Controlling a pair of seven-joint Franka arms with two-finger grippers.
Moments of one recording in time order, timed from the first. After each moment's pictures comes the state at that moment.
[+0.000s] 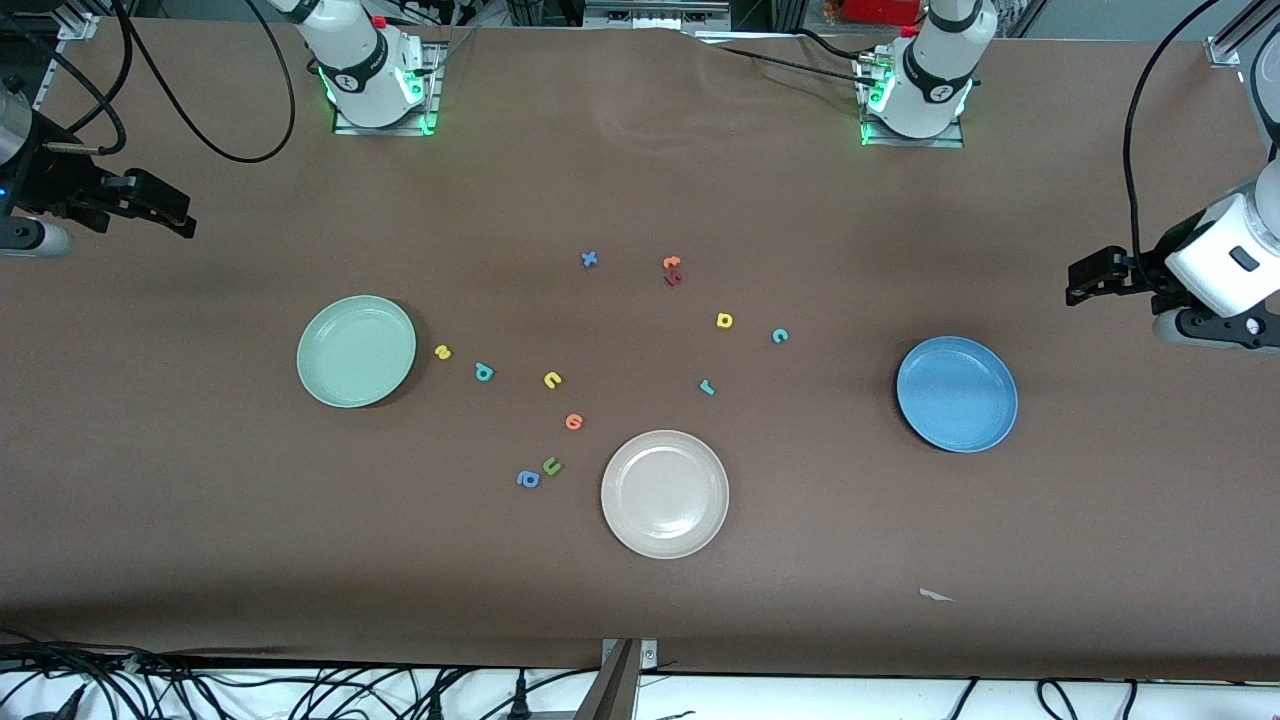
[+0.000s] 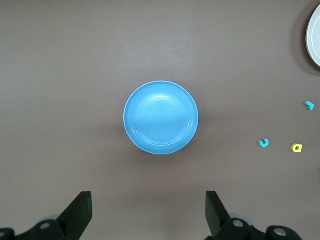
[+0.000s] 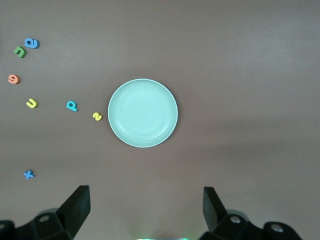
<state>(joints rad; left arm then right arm) -0.10 0.15 0.11 -1.53 0.00 1.59 0.11 -0.01 -0.02 0.03 -1.63 -0.01 1.54 0.07</state>
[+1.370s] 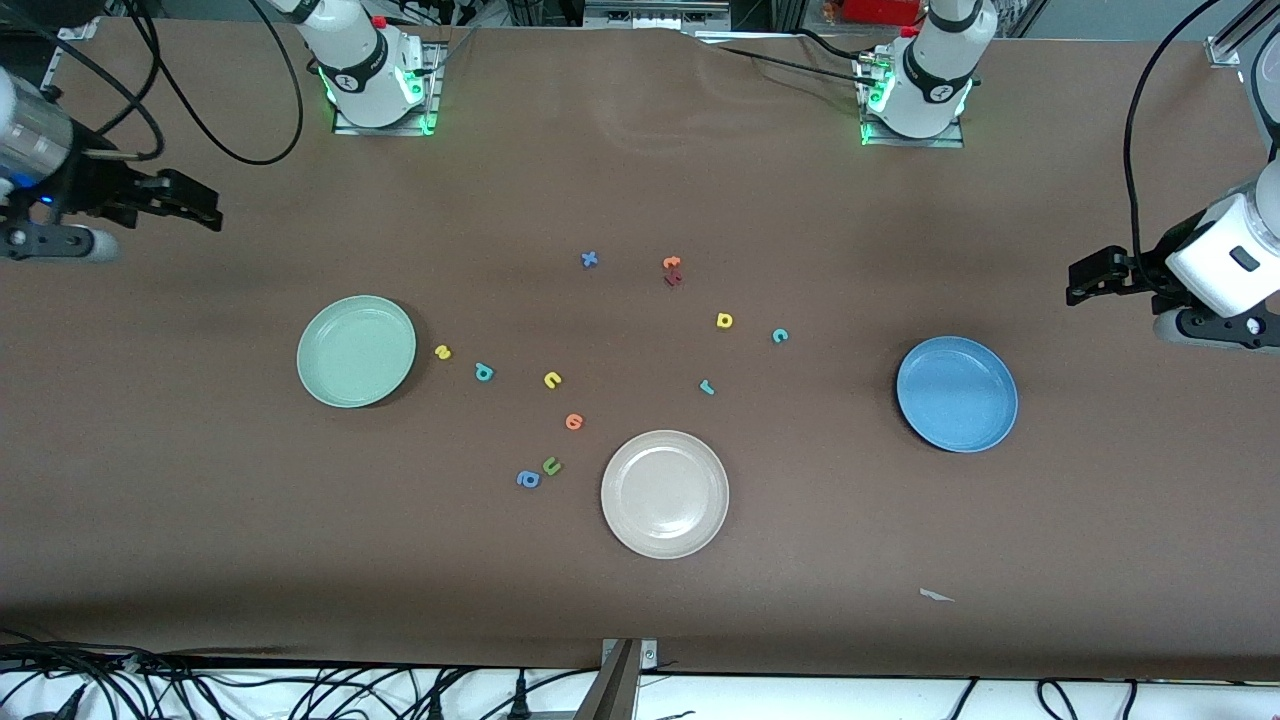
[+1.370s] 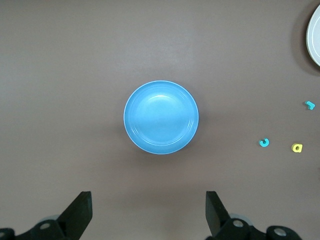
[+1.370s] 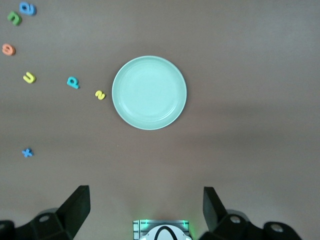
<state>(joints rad) -0.10 0.15 0.11 -1.53 0.00 1.59 0.11 0.05 0.03 0.04 -1.63 -0.01 1.47 0.07</state>
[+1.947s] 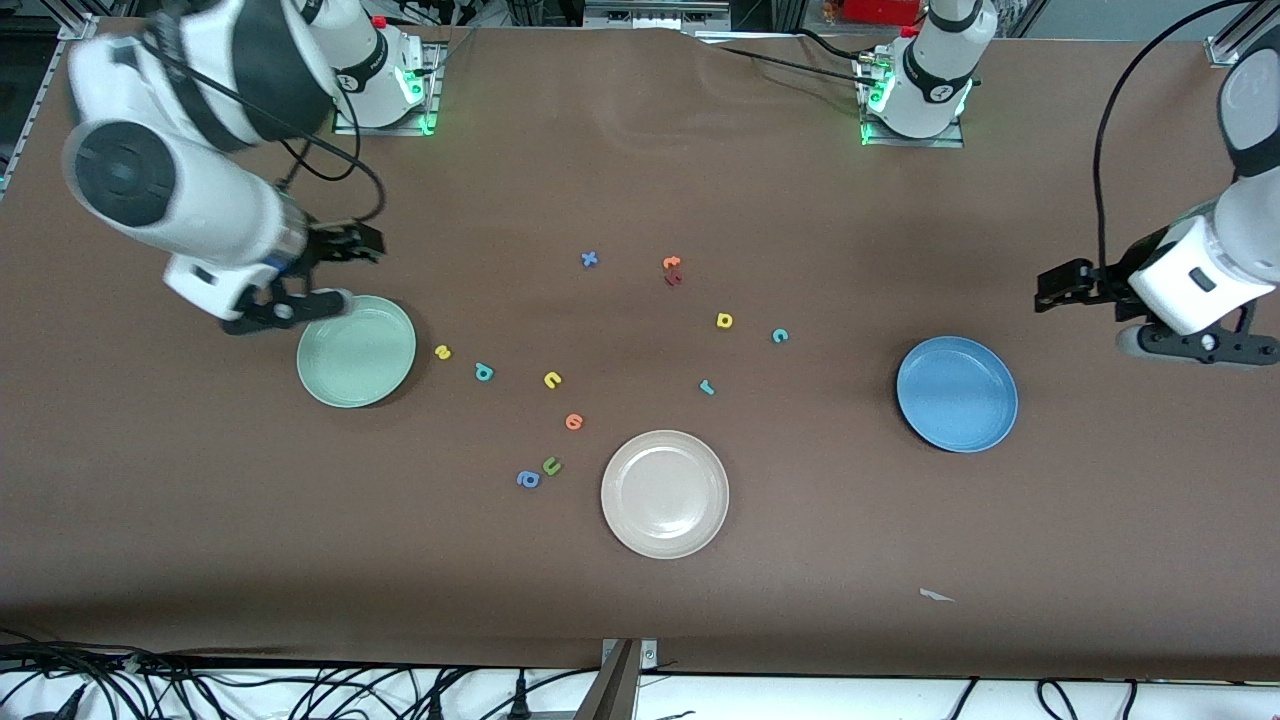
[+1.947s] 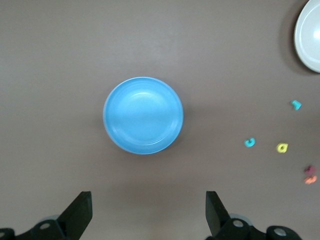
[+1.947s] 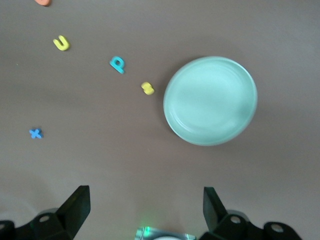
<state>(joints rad) -0.11 0.19 0.07 -1.55 -0.05 1.61 0.02 0.29 0.24 0.05 -1.63 -0.01 1.61 0.07</state>
